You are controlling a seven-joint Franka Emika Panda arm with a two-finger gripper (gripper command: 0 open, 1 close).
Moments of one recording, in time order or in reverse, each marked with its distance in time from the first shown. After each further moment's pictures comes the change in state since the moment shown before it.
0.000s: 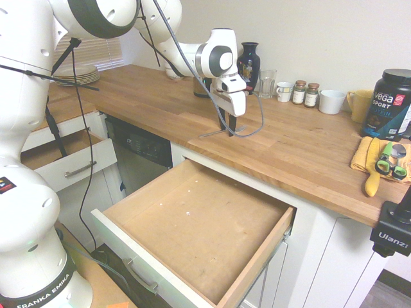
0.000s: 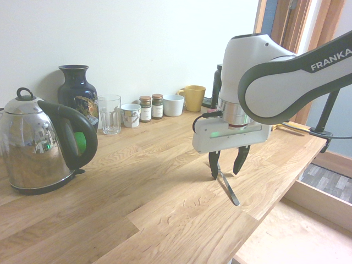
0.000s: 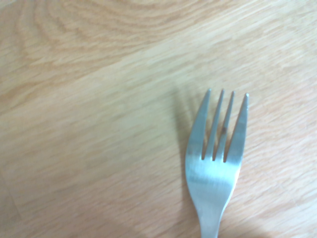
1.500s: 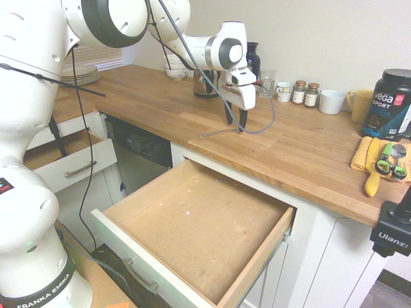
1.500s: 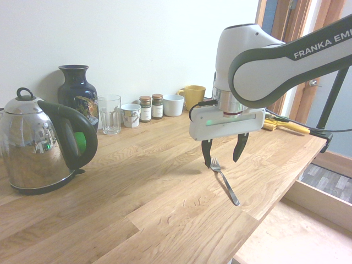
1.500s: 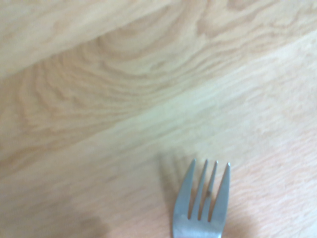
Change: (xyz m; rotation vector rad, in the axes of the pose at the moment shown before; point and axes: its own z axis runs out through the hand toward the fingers) arm 0.025 -0.019 -0.010 -0.020 0.004 0.002
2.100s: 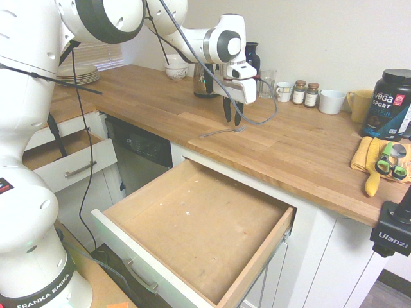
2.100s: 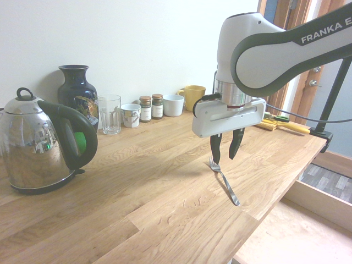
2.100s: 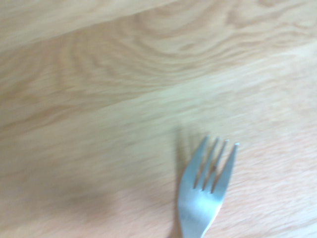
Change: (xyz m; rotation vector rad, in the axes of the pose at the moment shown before) arm 0.000 0.002 -0.022 -0.006 -0.007 -0.110
